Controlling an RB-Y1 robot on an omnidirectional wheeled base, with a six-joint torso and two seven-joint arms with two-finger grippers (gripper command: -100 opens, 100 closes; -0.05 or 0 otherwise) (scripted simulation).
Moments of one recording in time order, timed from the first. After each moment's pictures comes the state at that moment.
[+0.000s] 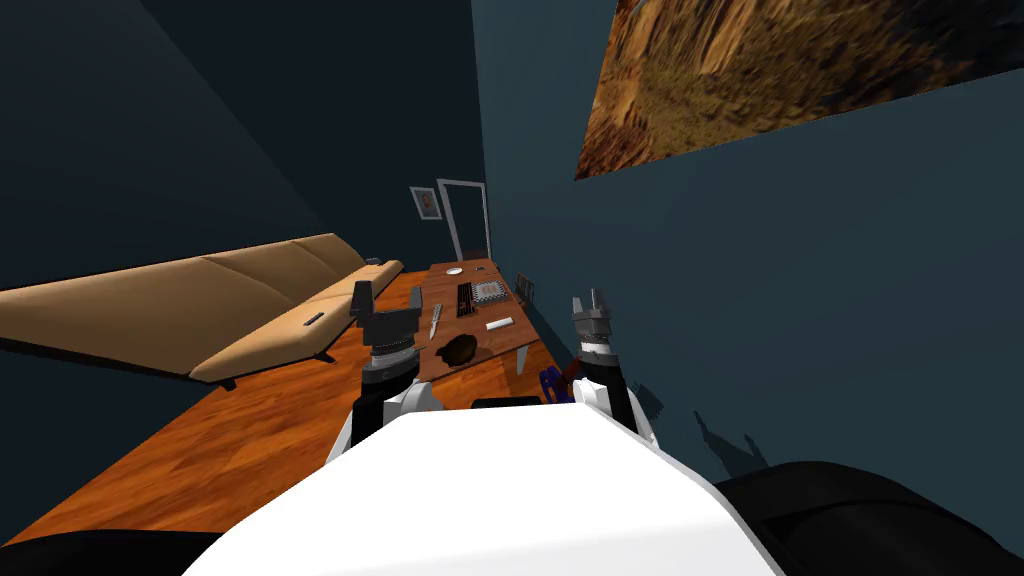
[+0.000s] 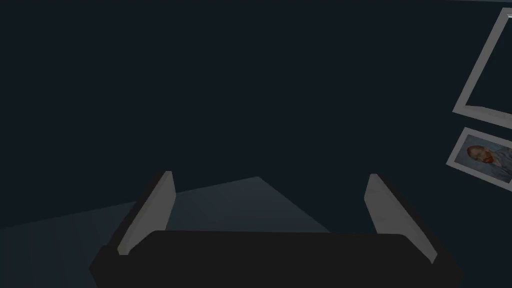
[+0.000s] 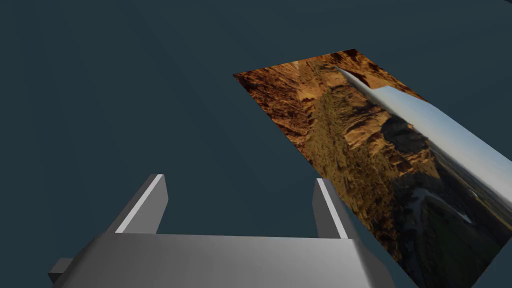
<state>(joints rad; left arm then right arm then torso) 0.51 0.01 -0.05 -2.35 -0.04 -0.59 0.10 0.54 -0.01 0.05 -2.31 0.04 -0.38 -0.17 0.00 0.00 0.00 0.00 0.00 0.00</state>
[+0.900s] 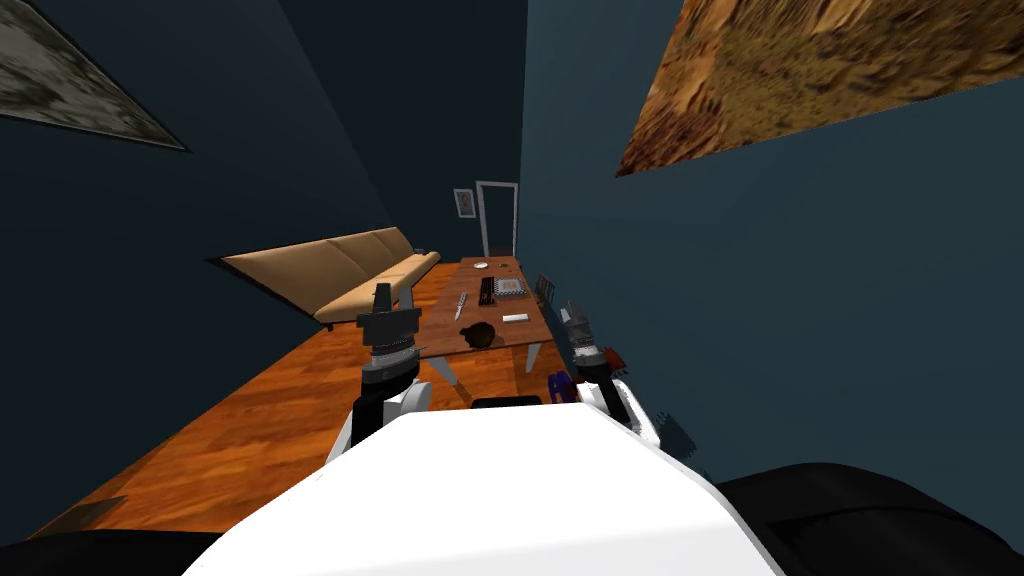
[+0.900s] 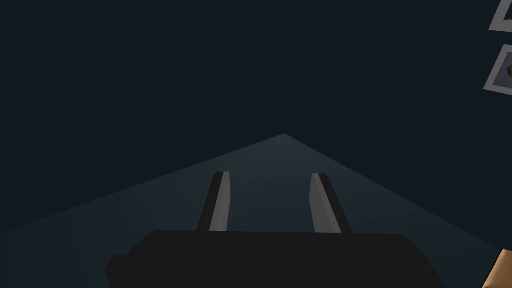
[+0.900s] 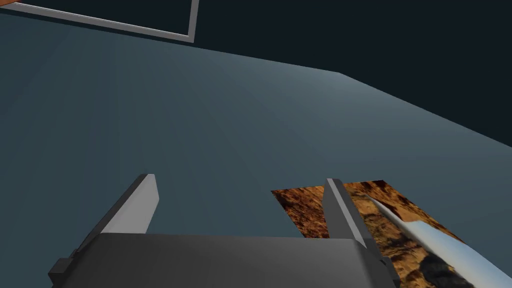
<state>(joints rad) 0.51 0.01 -0.04 -2.35 -0.04 -0.59 0.10 0.48 -0.21 0.06 -2.11 0.14 -0.42 -0.15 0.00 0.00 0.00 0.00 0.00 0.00</state>
